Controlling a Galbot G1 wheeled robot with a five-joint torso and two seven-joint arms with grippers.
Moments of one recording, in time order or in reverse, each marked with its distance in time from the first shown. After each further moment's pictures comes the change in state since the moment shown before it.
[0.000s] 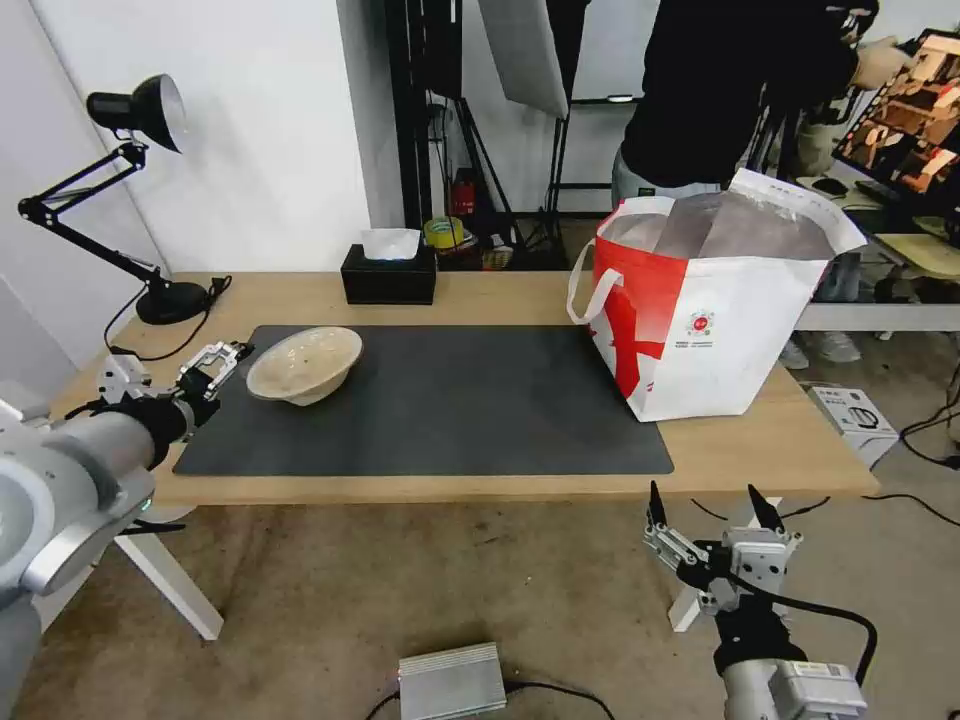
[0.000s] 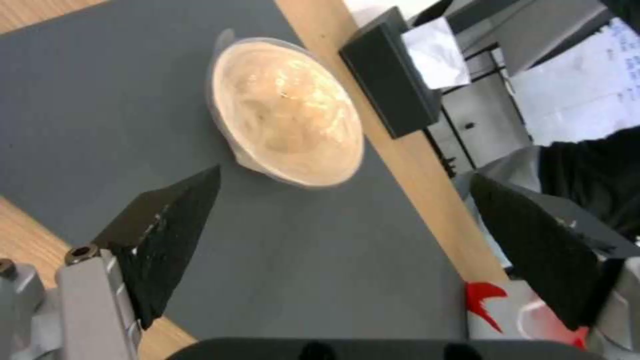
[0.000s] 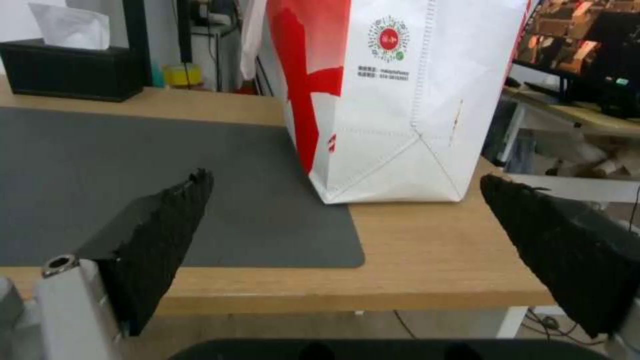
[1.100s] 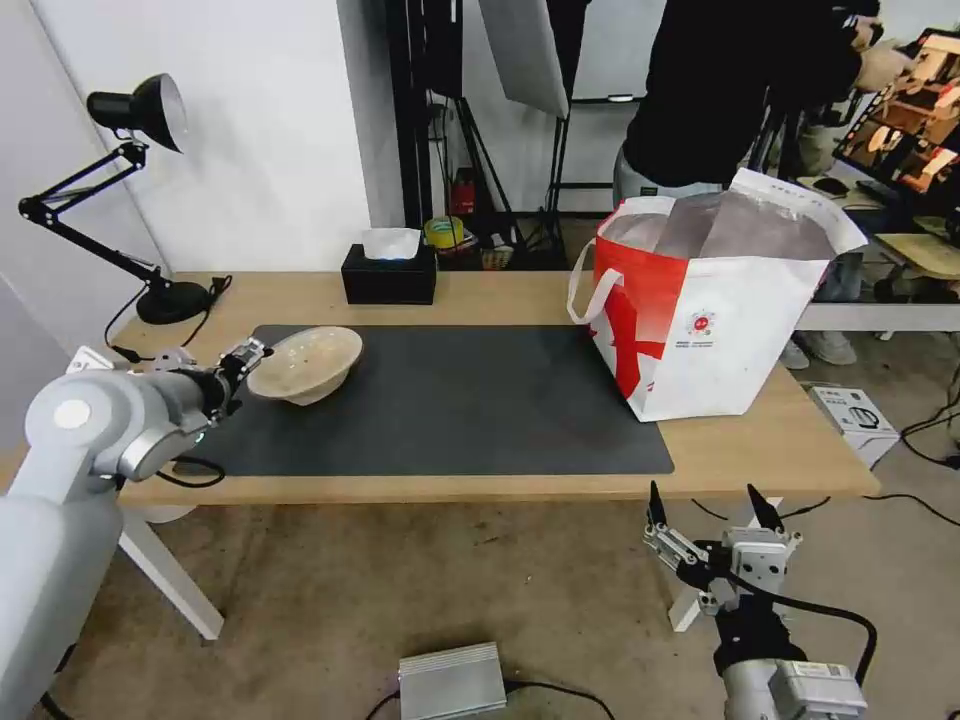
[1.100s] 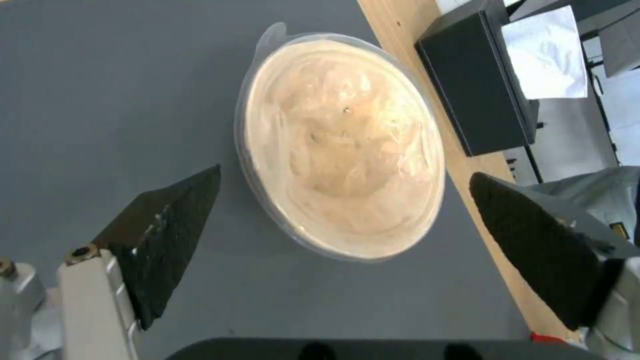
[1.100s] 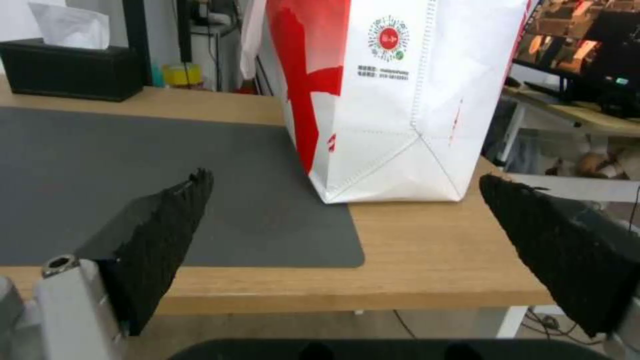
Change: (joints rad) left arm -0.310 -0.031 0.266 0.330 0.044 0.016 -0.066; right arm 0.000 0.000 0.000 0.000 0.000 0.000 0.000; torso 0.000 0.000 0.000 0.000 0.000
